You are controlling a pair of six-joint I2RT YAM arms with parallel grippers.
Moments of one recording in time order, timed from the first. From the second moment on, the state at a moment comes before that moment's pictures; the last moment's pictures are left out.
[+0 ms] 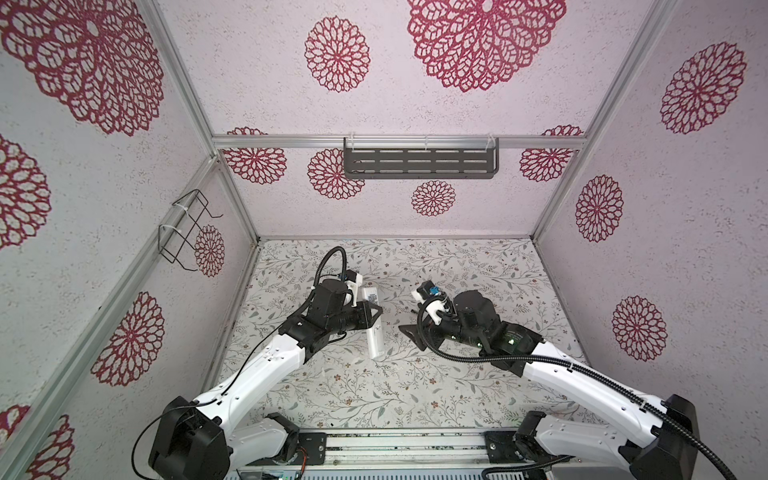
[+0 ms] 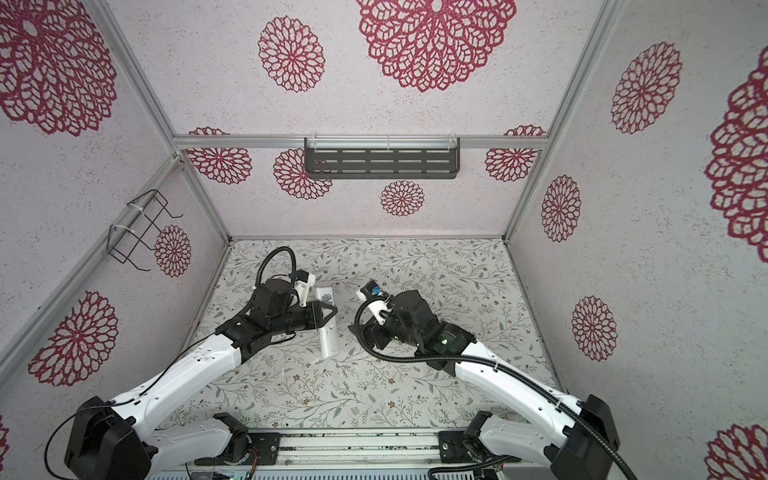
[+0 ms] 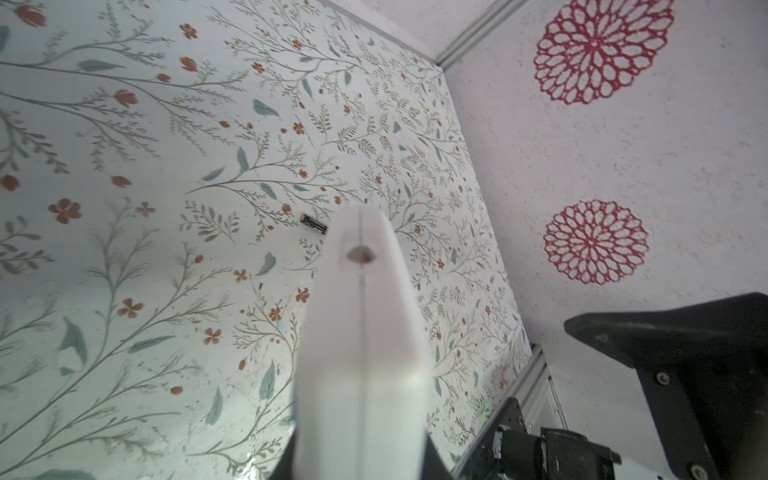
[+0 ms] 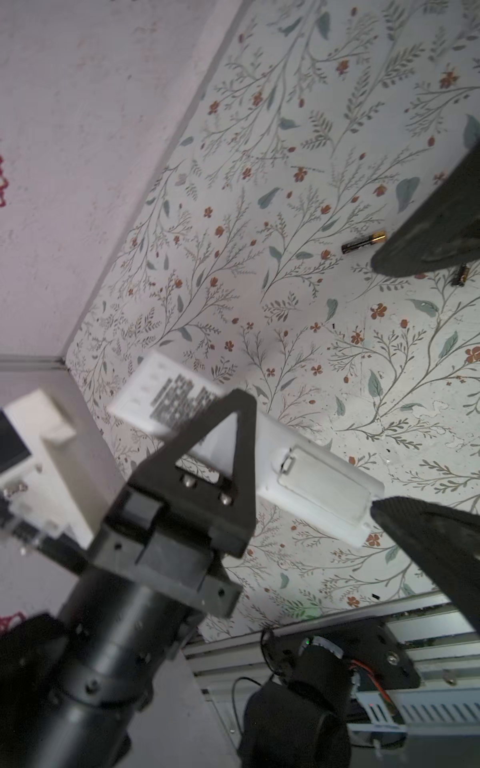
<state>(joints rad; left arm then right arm) -0.54 1.20 0.85 -0.25 0.27 -0.67 0.84 1.12 0.93 -0.28 -0.13 0.11</state>
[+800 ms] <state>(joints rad) -0.71 1.29 0.91 -0.32 -0.03 -0.87 0.82 1.22 0.83 -0.22 -0.37 0.41</state>
